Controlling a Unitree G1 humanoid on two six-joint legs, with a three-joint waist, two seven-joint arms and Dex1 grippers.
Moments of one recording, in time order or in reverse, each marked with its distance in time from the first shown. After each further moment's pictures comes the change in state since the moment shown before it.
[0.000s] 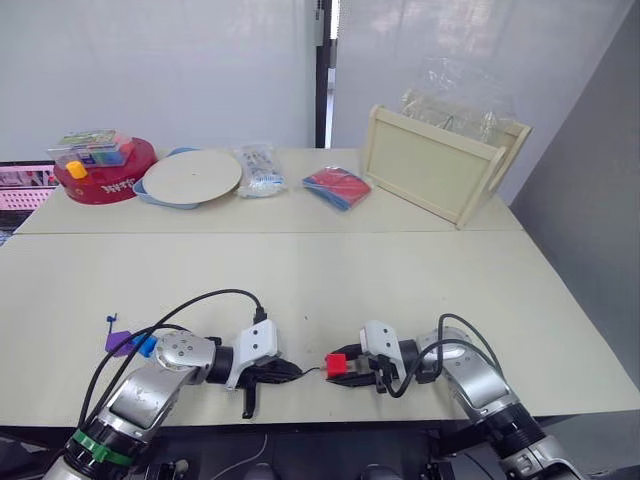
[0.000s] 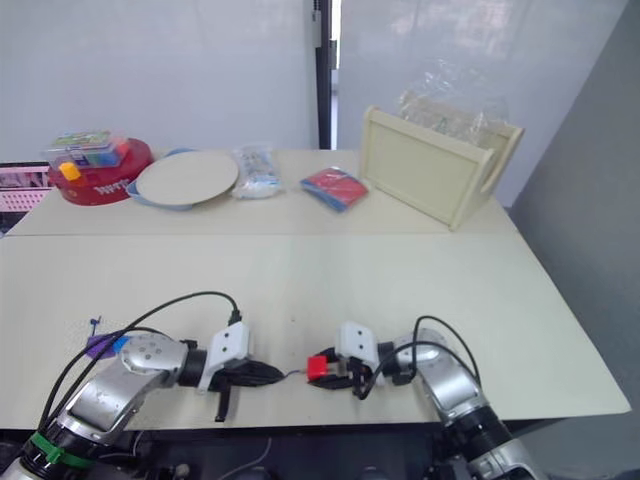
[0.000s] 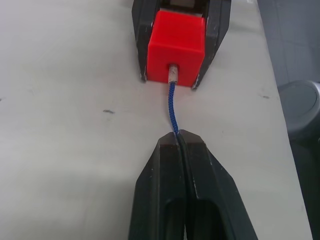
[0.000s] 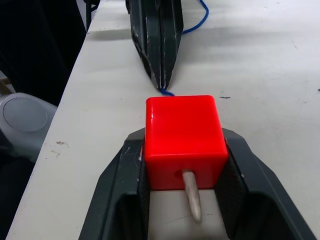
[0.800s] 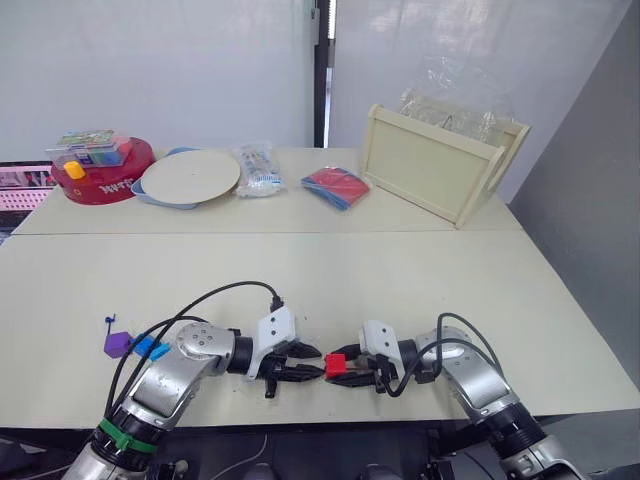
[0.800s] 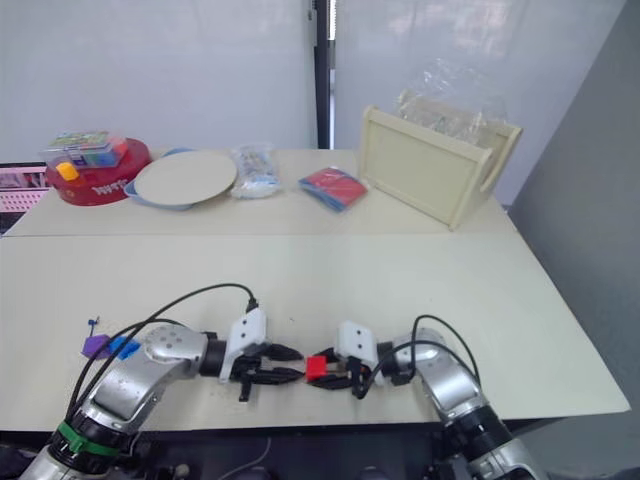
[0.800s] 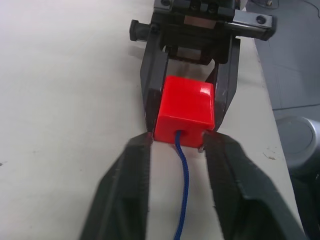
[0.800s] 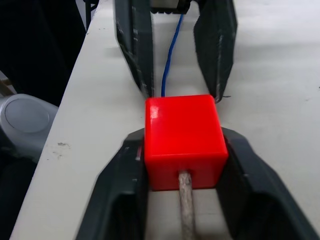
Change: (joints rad) left arm -0.065 -0.033 0.011 -0.051 -0.053 0.123 0.022; right arm 0.004 -0.007 0.012 -0.050 0.001 0.061 -0.002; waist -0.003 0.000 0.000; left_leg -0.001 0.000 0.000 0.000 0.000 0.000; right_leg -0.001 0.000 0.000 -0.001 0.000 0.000
